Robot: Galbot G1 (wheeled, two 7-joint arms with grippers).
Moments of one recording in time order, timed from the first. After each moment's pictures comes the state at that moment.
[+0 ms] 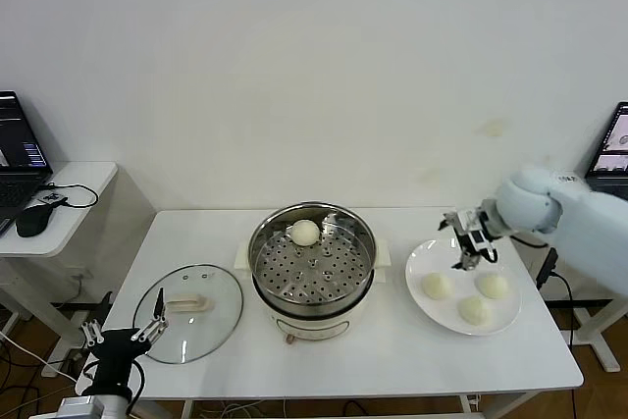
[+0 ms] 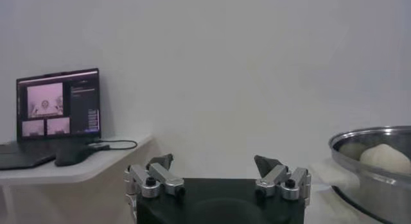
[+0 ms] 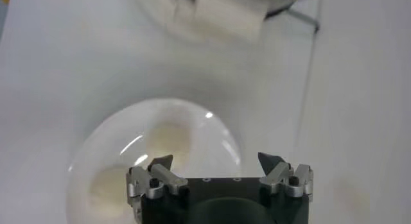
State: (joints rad) left arm 1.76 -1.23 -0.71 -2.18 -0.26 -0.04 -0.21; right arm 0.16 0.53 -0.95 1.49 -0.07 -0.30 -0.97
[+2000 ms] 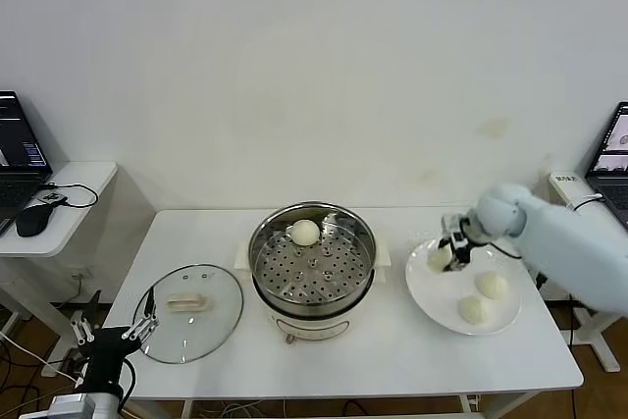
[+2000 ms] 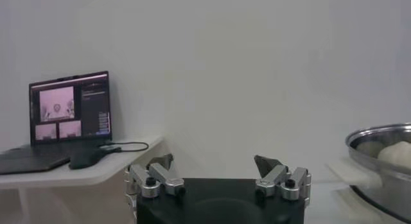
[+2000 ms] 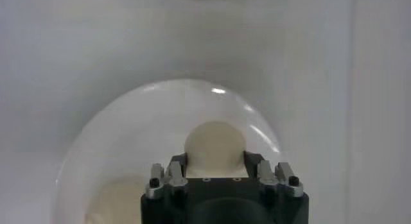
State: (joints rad) left arm 1.75 -1.22 -0.73 -2.17 -0.26 -0.04 -0.21; right arm 0.27 0.68 -0.93 1.36 0.03 -0.35 -1.02
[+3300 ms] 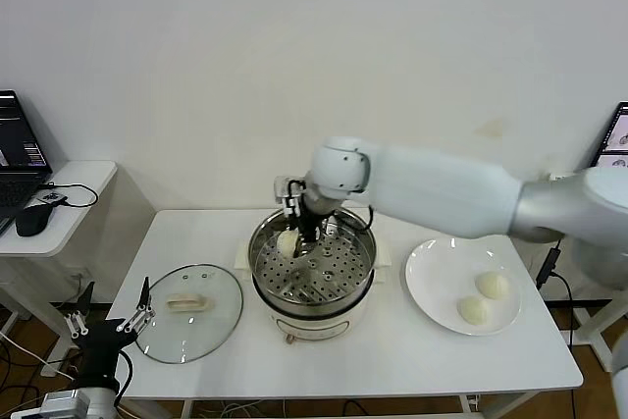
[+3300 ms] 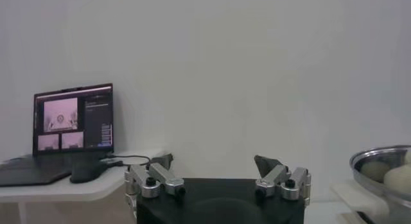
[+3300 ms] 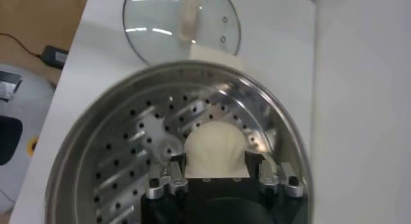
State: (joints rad) left arm 1.75 -1.23 -0.75 -2.20 -0.27 -0.05 -0.21; right arm 0.45 1.28 -1.19 1.33 0.48 -0.68 -0.84
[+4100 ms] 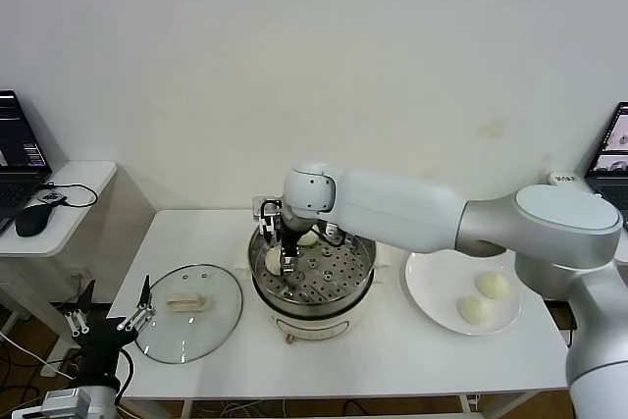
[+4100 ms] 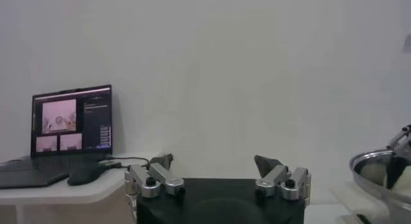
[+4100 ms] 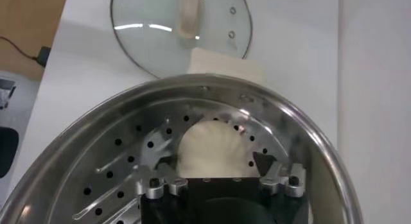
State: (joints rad) left arm 1.74 -1.23 -0.75 -2.19 -0.27 -0.05 -0.21; right arm 0.42 1.31 -1.17 1.27 0.45 -0.67 -0.85
